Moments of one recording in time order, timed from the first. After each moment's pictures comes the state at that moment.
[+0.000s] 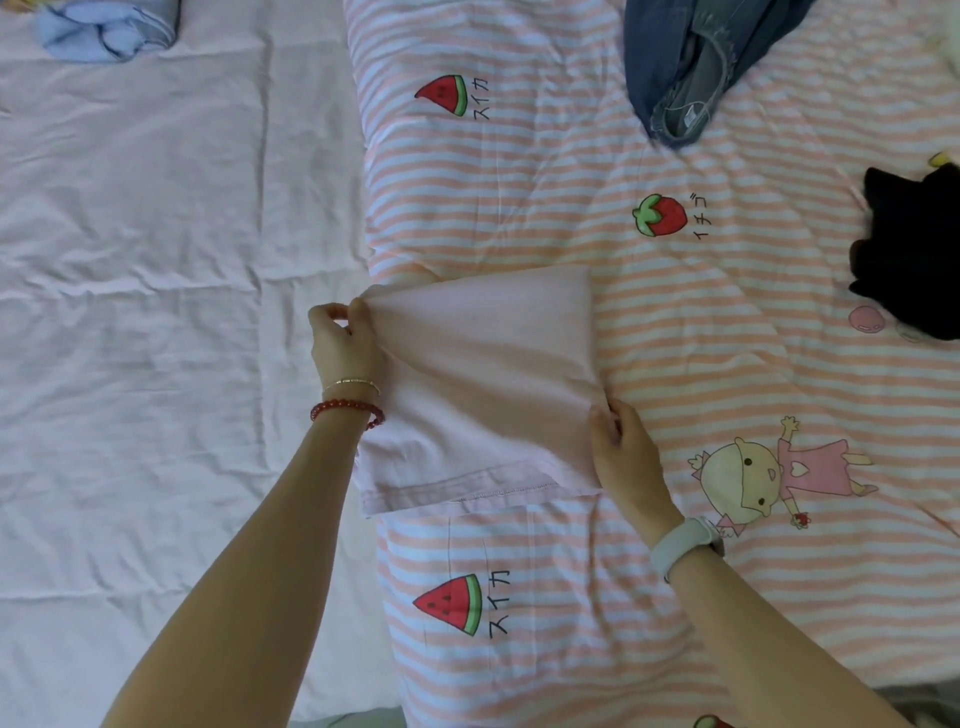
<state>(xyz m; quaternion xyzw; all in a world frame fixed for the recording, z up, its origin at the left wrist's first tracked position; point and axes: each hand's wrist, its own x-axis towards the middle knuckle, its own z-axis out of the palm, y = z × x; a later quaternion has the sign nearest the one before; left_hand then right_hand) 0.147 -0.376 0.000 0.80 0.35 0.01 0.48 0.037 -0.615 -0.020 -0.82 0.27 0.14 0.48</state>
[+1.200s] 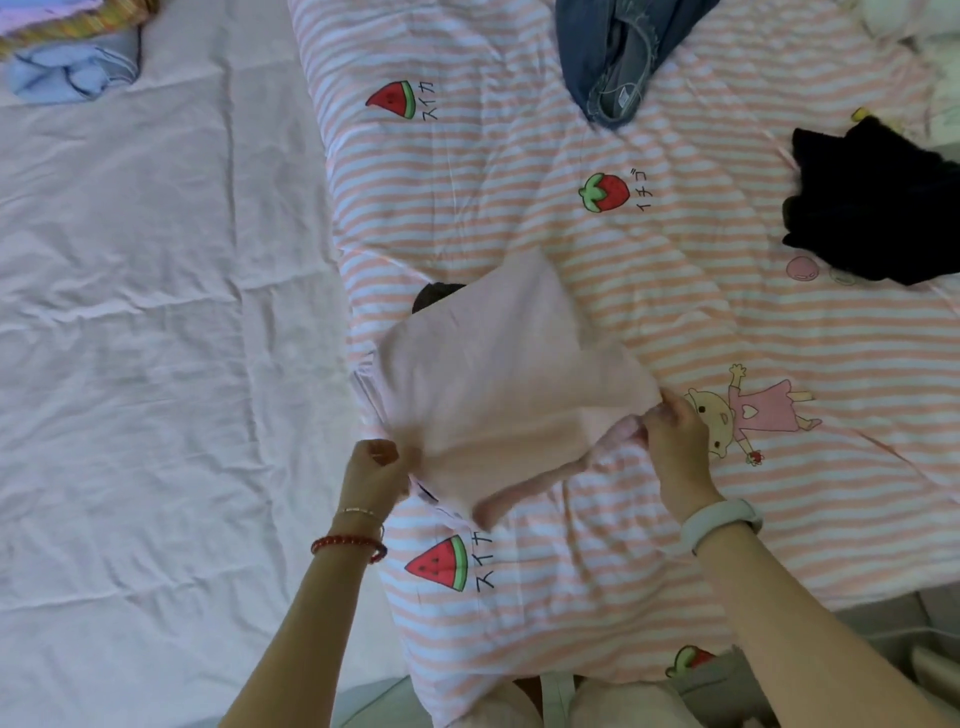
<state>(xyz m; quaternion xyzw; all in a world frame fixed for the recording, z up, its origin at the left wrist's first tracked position) 0.017 -0.393 0.005 0.71 0.34 -0.26 0.56 0.001 -0.671 0.004 -0.69 0.43 0.02 0.58</state>
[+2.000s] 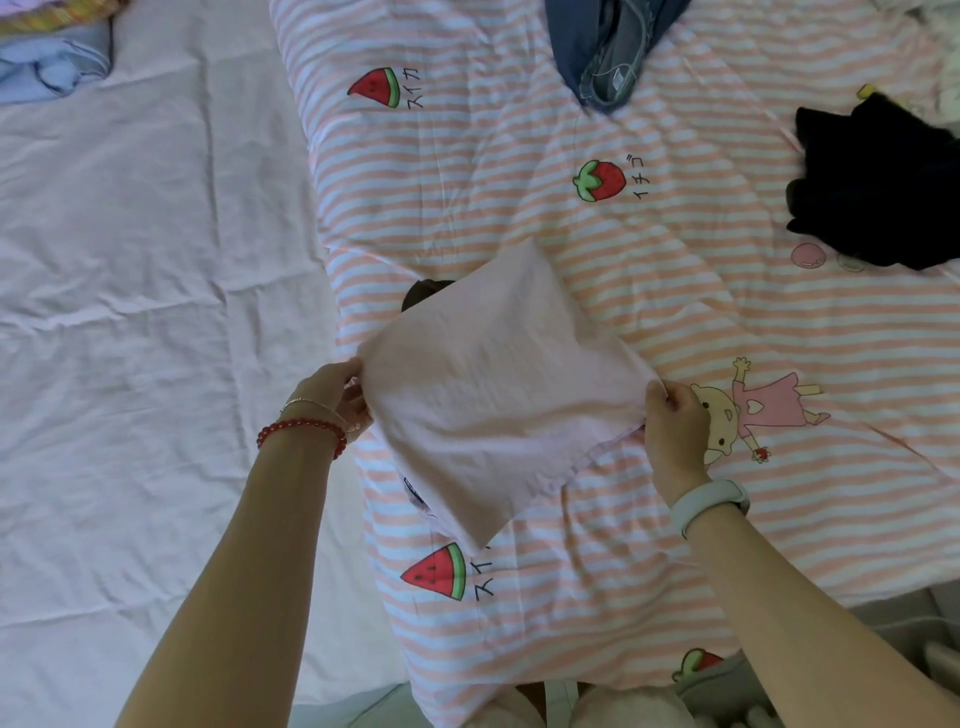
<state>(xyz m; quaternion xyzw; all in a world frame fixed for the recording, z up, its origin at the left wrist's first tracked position) 0.113 -0.380 0.010 0.50 0.51 -0.25 0.65 0.017 -0.671 -0.009 -0.73 0.47 0.01 0.50</state>
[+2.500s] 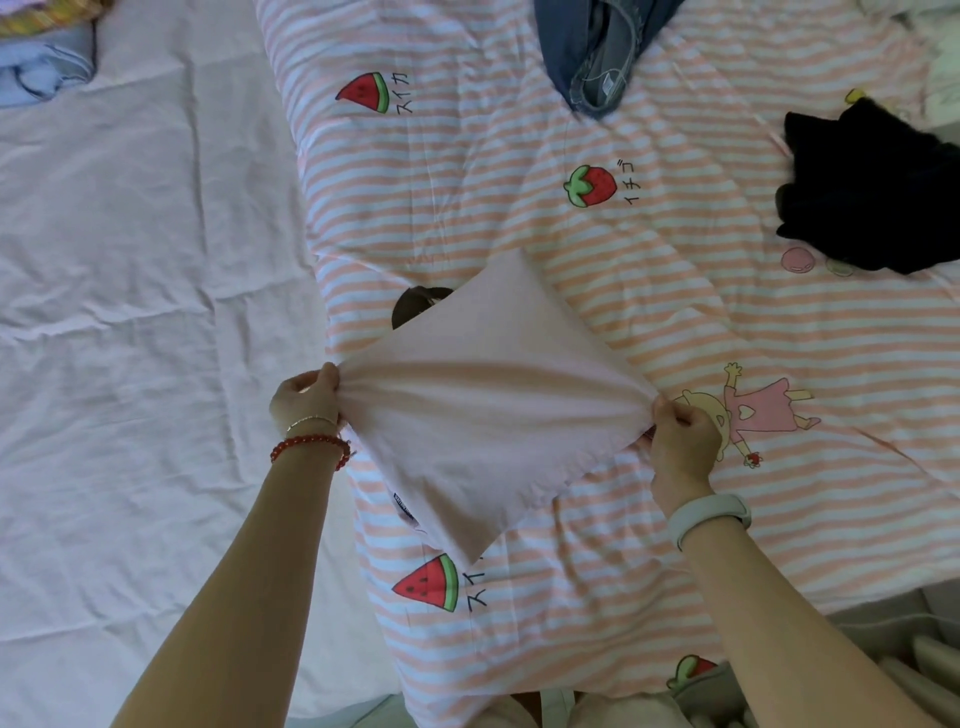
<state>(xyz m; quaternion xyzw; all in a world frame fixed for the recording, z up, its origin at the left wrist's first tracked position) 0.110 -0.379 -0.006 0.66 0.51 -0.09 0.54 0.010 -0.682 -0.016 -0.59 0.57 -0.05 0.58</state>
